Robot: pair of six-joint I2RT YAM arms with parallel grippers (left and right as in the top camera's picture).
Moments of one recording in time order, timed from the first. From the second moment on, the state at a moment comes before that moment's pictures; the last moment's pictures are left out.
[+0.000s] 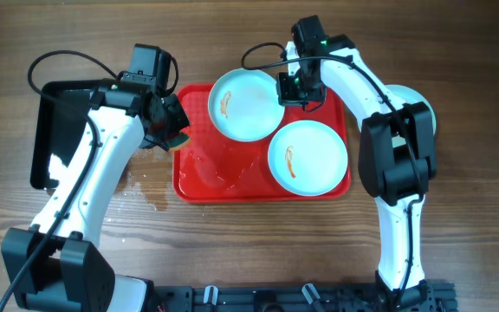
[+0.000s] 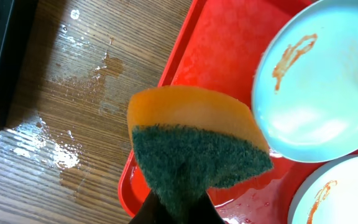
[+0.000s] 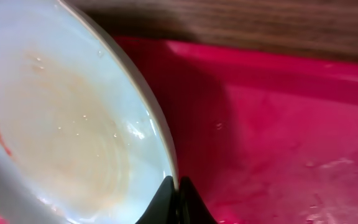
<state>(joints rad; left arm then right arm) -0.20 1.61 1.35 -1.04 -0.02 -0.63 0.31 2.32 1.87 -0.93 -0.31 0.21</state>
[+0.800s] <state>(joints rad) -0.20 1.61 1.35 -1.04 -0.02 -0.63 0.55 2.32 1.81 -1.06 -0.34 0.37</state>
